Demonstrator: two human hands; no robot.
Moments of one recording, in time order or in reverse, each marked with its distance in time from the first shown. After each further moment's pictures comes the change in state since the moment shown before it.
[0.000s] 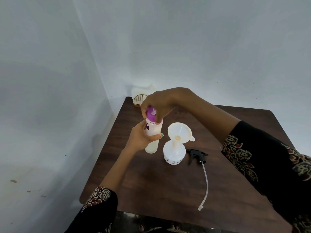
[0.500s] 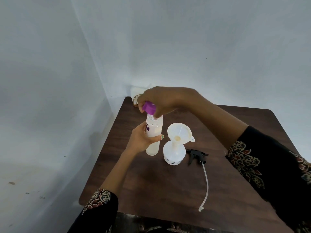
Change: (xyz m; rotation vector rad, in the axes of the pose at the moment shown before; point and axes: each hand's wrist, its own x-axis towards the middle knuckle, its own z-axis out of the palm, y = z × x) left_hand -0.001 0.000 0.004 -0.036 -0.020 -0.026; right_hand -0.009 0.005 0.001 0.013 0.244 -0.123
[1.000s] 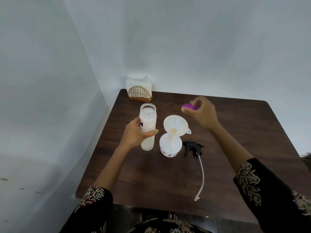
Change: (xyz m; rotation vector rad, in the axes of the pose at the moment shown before) left_hand 0.000 -0.011 0.000 0.038 0.025 -0.050; right_hand -0.061 0.107 0.136 0.701 0.828 0.675
